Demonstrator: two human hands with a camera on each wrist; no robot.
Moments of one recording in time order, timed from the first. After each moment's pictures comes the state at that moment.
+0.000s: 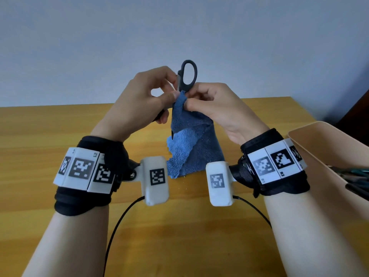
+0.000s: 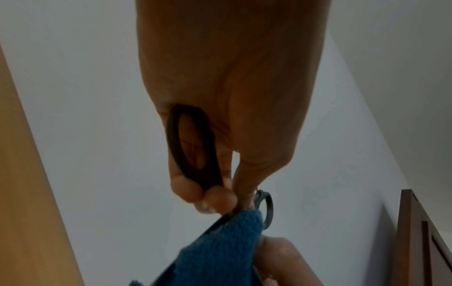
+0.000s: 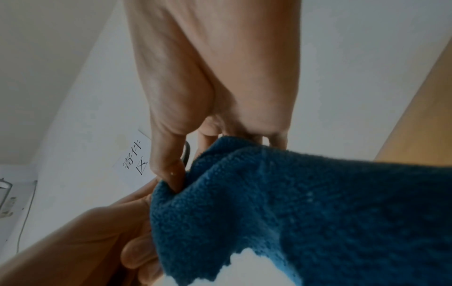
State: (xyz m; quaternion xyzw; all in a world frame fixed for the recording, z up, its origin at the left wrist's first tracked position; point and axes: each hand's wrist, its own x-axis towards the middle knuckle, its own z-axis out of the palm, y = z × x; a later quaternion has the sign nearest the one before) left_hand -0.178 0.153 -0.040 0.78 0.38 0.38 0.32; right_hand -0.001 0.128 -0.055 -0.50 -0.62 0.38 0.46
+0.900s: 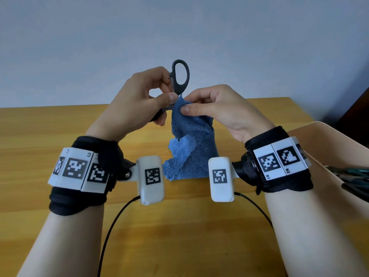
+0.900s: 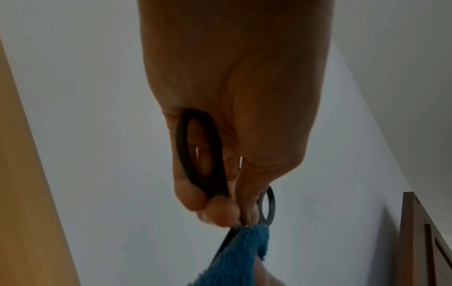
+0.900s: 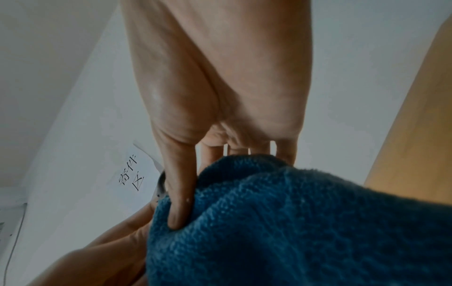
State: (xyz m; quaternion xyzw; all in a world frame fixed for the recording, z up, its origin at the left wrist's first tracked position) left_hand -0.182 0.155 -0.040 0.78 0.38 0.37 0.32; right_hand 0.013 0.126 -0.052 -0.50 -0.62 0.43 0.43
